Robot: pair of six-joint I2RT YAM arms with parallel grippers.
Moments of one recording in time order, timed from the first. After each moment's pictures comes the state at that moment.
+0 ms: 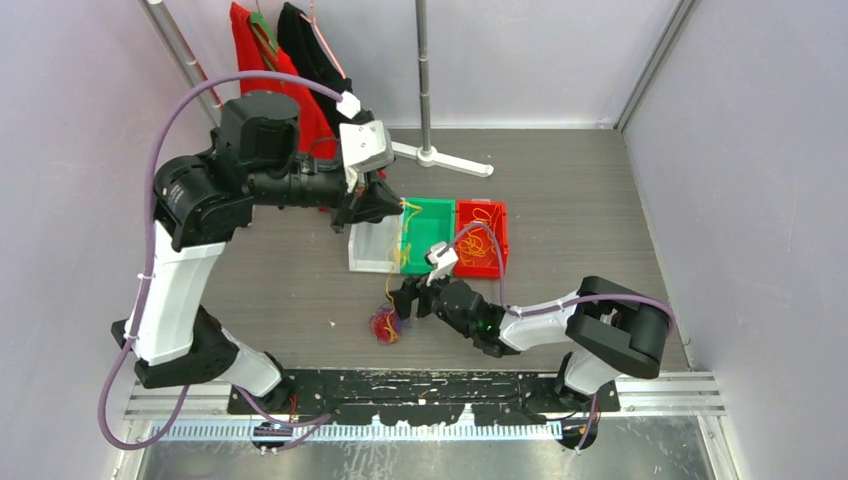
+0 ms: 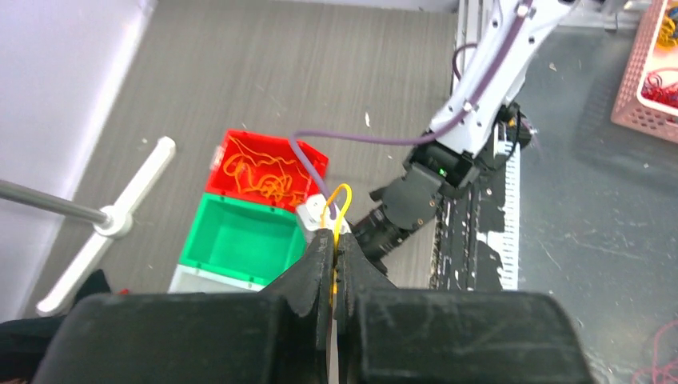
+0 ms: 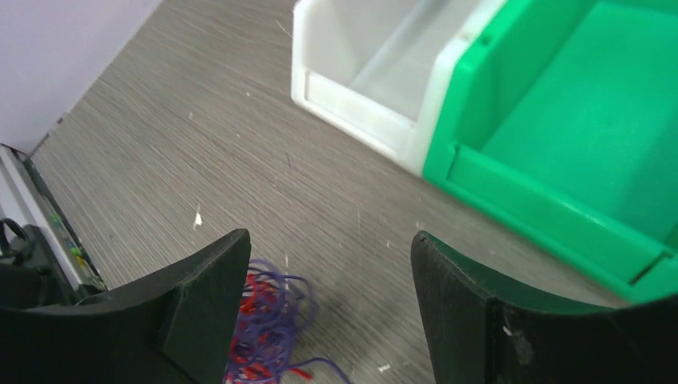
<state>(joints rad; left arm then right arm) -0.82 1.50 2.37 -1.31 0.52 0.33 1.10 1.52 0.47 0.83 0.31 0.47</state>
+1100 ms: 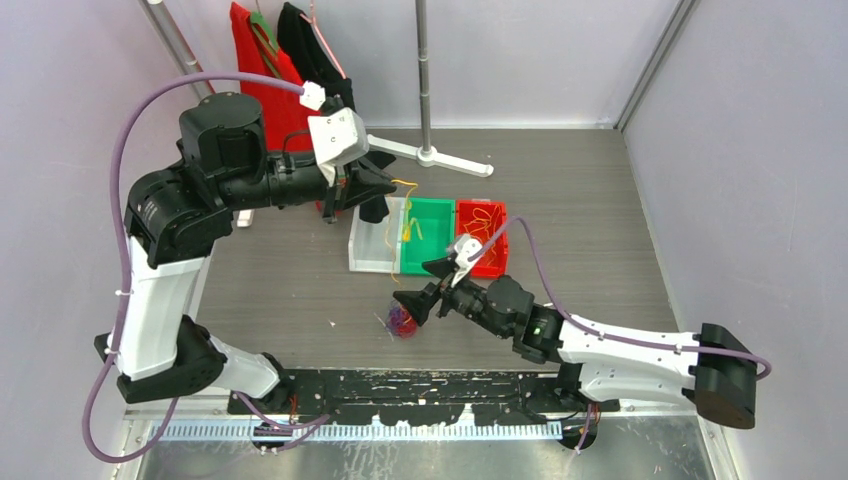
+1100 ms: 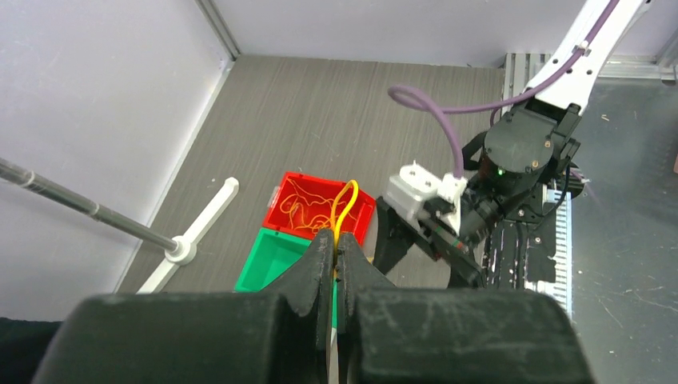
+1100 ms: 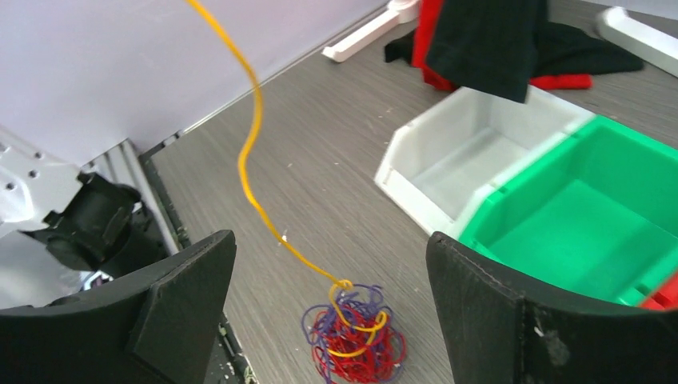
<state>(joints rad) -0.82 1.41 2.31 -1.12 0.44 0.31 1.15 0.95 0.47 0.48 0.25 0.26</state>
